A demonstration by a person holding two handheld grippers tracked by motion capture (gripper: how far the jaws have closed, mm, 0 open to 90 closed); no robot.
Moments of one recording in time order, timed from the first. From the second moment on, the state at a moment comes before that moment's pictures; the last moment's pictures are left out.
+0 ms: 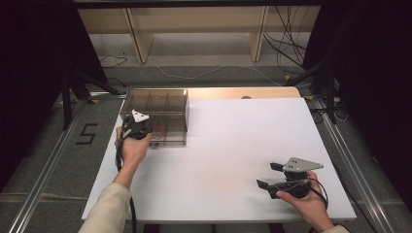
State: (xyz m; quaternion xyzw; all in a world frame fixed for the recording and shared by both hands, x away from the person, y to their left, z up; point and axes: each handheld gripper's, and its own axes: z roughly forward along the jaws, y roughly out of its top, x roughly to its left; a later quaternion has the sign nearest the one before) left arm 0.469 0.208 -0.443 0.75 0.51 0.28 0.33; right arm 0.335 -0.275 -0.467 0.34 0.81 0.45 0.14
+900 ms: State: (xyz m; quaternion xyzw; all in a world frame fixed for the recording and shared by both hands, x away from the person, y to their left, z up) left arm 0.479 0.209 -0.456 0.75 0.52 0.28 0.31; right arm 0.334 -0.276 -0.467 0.34 0.81 0.45 0.14
